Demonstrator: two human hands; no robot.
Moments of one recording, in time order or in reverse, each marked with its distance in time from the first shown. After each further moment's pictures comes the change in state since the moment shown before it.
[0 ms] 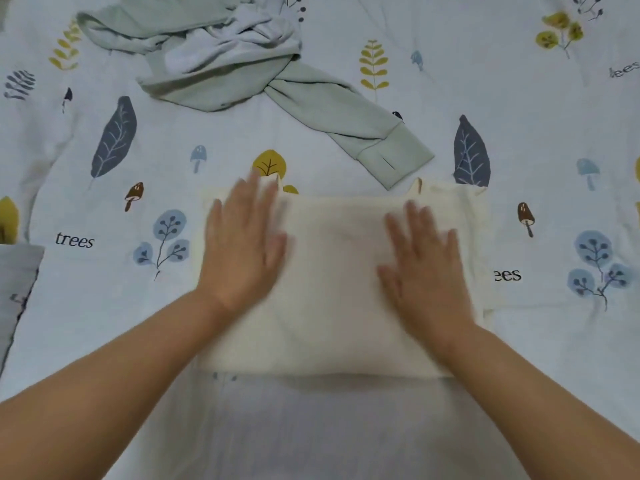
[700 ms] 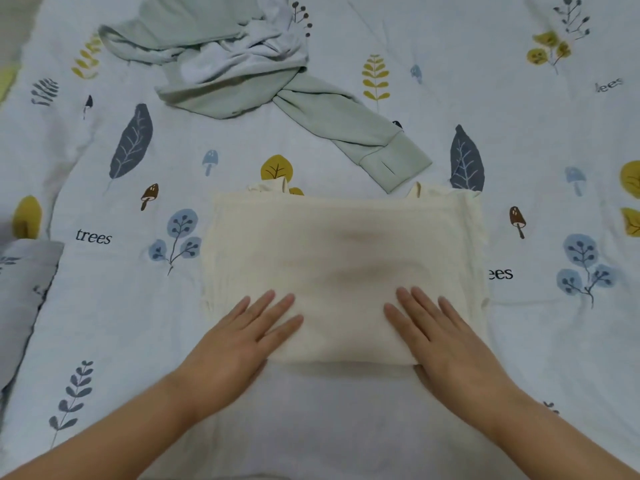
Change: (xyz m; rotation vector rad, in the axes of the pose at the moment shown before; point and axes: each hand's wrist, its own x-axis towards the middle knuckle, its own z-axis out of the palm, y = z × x) left_hand -0.099 -0.004 -0.025 0.317 -0.417 0.473; right_hand -0.079 0.011 -0.024 -0.241 -0.155 -0.361
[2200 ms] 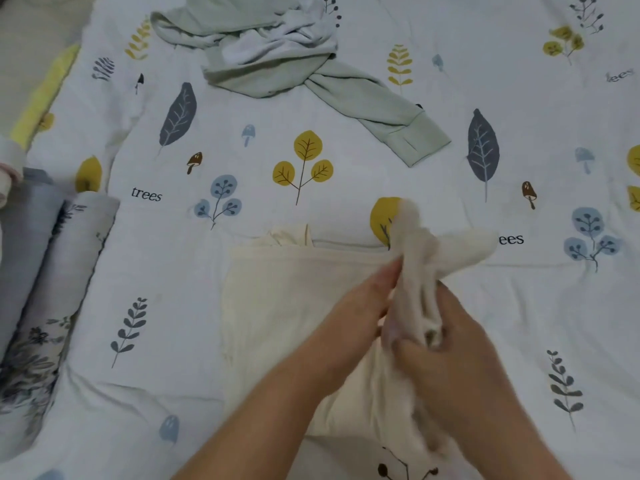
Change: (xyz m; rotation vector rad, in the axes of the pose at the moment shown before) left_hand 0.020 0.111 -0.080 -1.827 -0.013 -0.484; right_hand -0.027 -0.112 -0.101 1.225 0.026 0.751
